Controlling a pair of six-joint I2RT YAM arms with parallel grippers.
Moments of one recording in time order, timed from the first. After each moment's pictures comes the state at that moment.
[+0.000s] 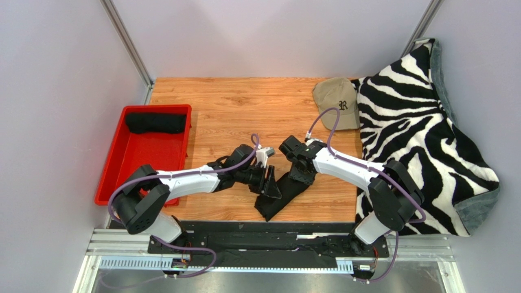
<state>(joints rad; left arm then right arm) -0.84 1.50 0.71 0.07 0.53 -0.65 0.75 1.58 1.02 -0.80 0.32 1.08</state>
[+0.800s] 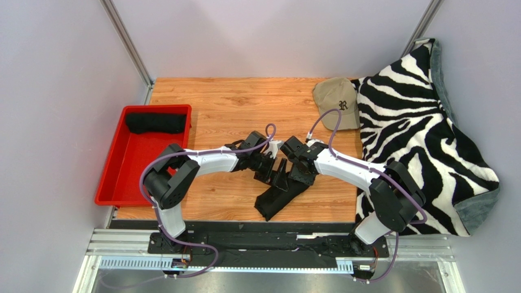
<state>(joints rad) -0.77 1.80 1.01 -0.14 0.60 -0.42 0.75 1.56 1.00 -0.77 0.31 1.08</state>
